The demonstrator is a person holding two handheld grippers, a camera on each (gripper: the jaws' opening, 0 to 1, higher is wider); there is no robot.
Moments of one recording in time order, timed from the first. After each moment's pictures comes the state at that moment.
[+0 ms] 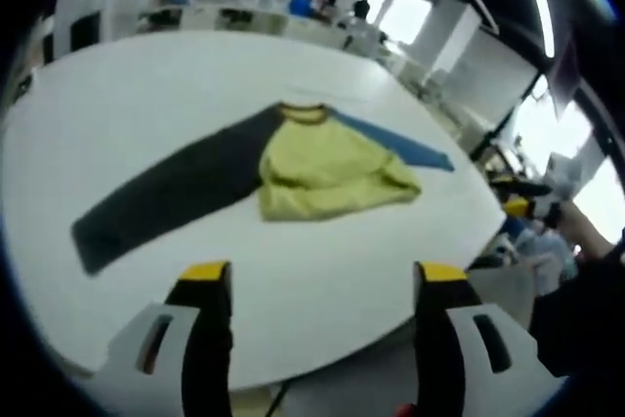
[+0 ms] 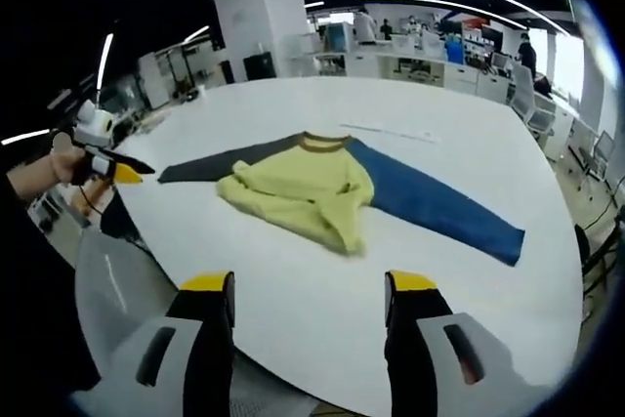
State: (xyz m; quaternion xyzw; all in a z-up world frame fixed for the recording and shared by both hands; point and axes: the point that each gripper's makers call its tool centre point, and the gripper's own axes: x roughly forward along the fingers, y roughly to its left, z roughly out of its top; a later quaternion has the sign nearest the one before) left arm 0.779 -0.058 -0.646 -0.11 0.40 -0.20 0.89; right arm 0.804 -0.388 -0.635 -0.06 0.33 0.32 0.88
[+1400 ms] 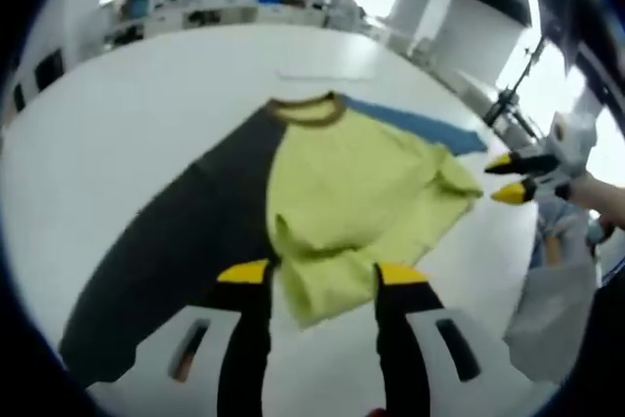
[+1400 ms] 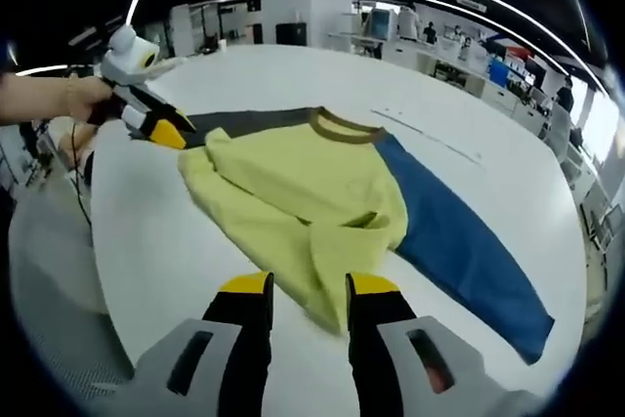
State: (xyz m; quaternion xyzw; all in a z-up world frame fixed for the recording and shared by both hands) left arm 0.916 -0.071 -0.730 -0.02 0.41 -0.24 0.88; right arm 0.907 -0.315 -0.726 -0.17 0.34 0.37 0.85
